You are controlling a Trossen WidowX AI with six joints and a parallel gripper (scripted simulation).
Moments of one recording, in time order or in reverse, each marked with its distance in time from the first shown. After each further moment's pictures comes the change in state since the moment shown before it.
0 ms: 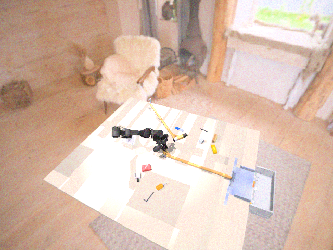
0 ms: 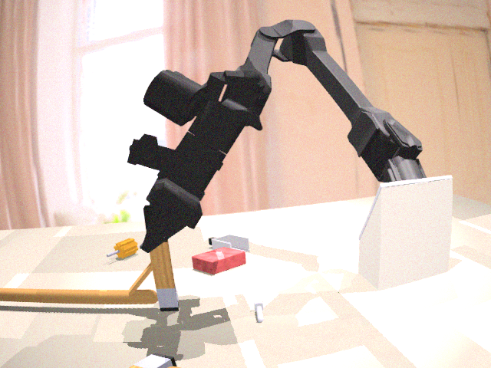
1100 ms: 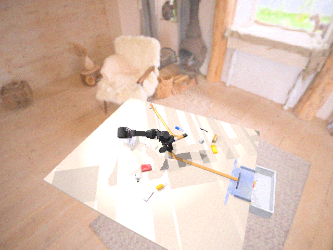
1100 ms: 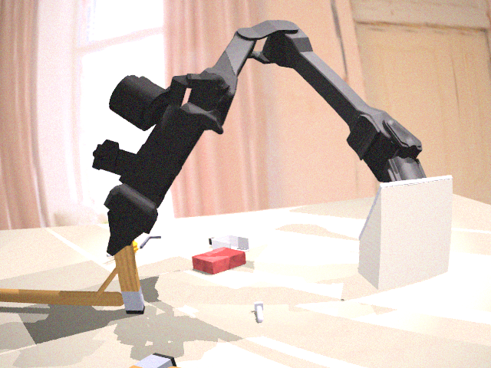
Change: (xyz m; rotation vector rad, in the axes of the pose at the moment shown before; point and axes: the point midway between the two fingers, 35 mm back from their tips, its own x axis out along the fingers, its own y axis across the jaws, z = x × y) arm 0.029 0.008 0.040 0.007 -0.004 -0.005
